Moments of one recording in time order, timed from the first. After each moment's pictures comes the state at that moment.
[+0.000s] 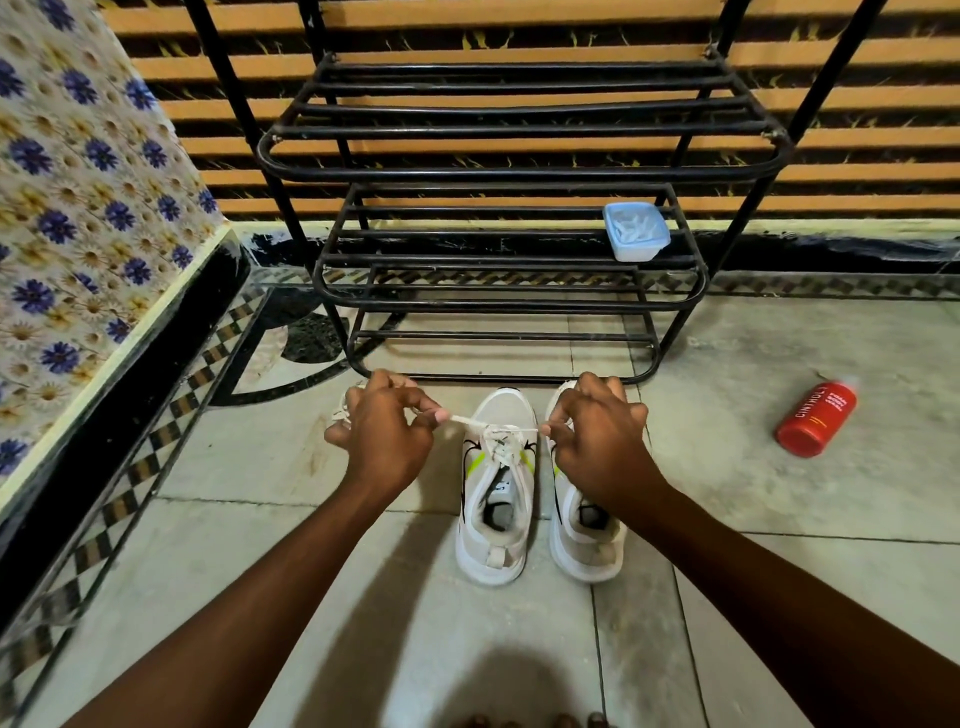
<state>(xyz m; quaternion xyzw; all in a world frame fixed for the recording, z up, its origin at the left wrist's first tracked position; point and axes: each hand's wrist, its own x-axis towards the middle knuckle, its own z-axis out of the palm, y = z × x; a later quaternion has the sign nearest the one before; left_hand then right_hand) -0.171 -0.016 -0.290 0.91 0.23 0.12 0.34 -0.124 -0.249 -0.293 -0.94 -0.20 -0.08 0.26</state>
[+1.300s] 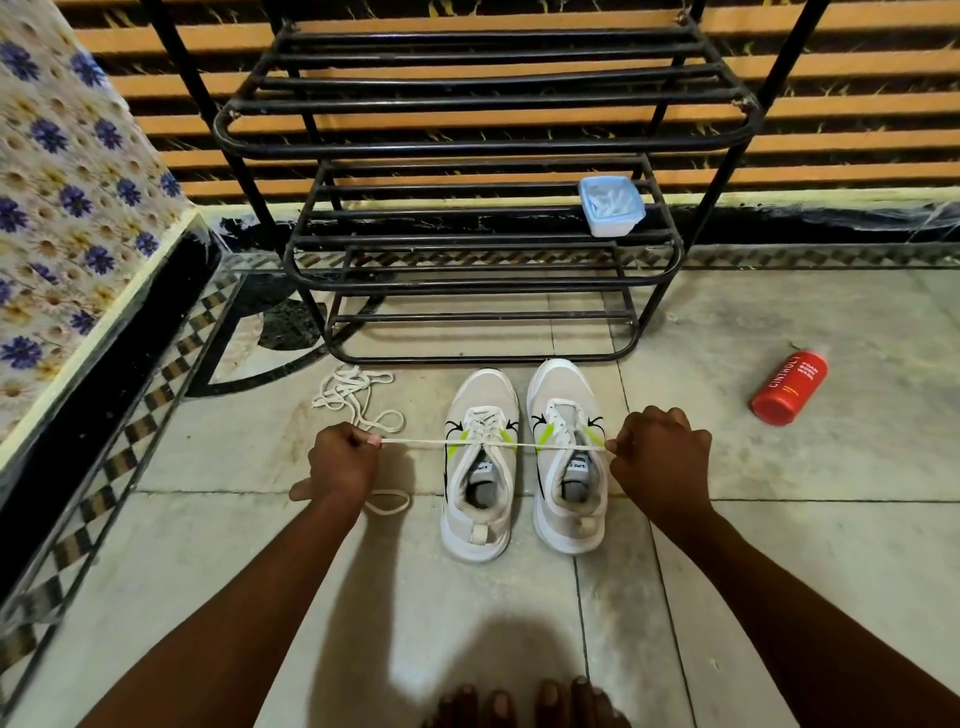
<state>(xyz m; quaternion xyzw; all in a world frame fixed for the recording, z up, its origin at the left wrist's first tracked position) -0.180 0.019 -0.368 0.80 0.42 0.07 0.42 -0.132 -0.324 -0.336 -1.00 -0.03 -0.03 0.09</state>
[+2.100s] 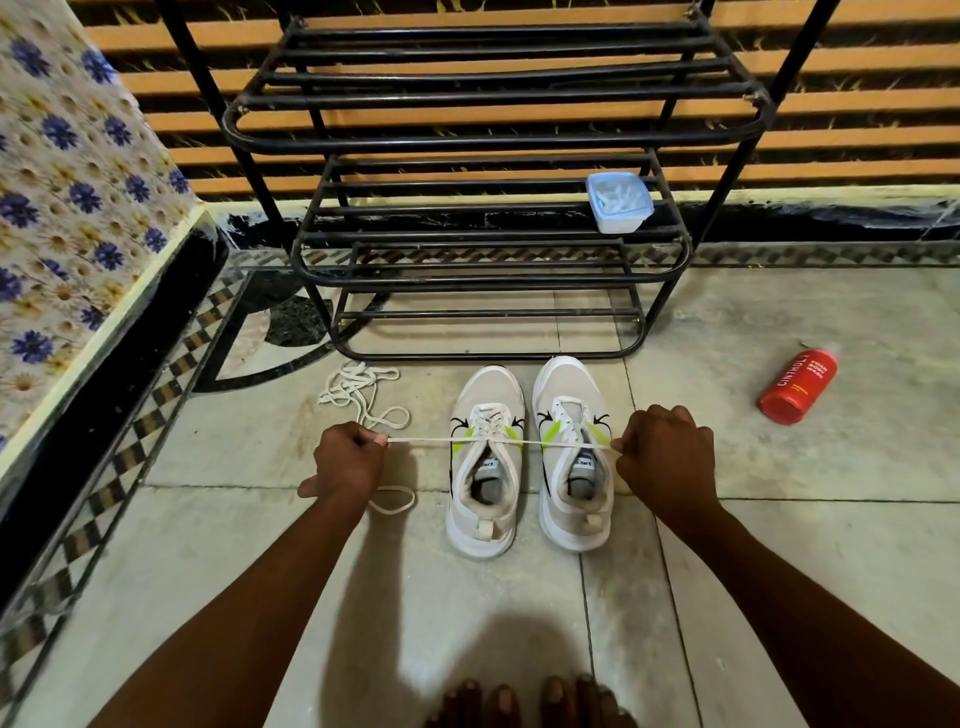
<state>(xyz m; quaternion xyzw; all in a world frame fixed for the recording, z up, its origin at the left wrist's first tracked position) -0.183 0.021 -0.374 0.80 0.43 0.07 0.41 -0.131 -0.327 -0.339 -0.99 -0.04 -0.01 0.12</state>
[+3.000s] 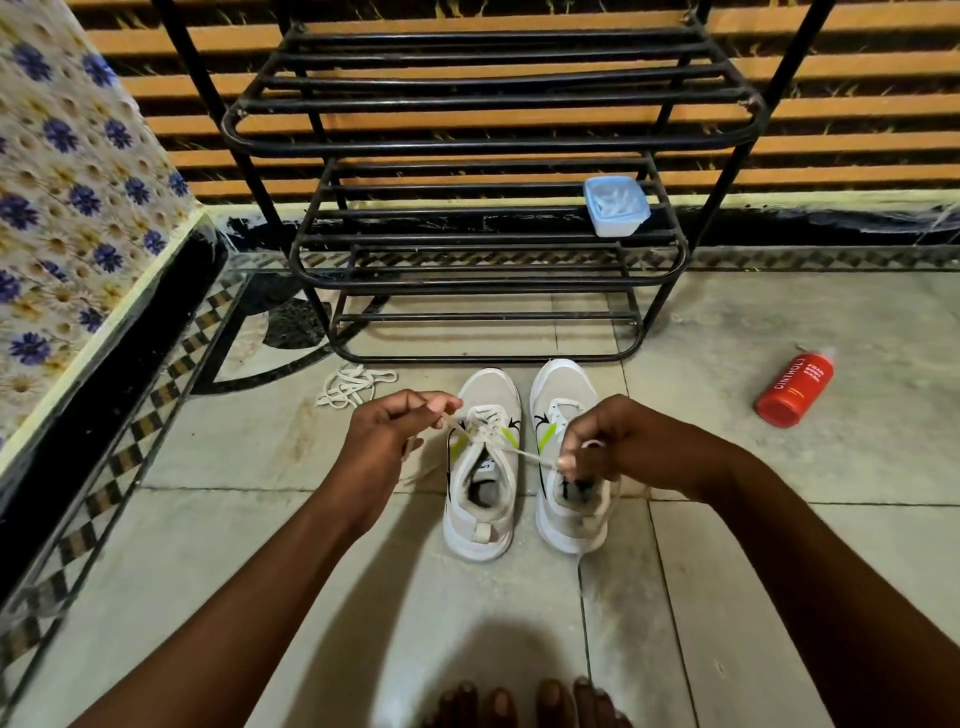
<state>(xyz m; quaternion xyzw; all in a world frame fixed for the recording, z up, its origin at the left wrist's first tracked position) -0.202 -0.035 -0.279 0.69 0.15 0.00 0.71 -0.134 -0.309 -0.243 -0.77 -0.24 0.36 0.47</state>
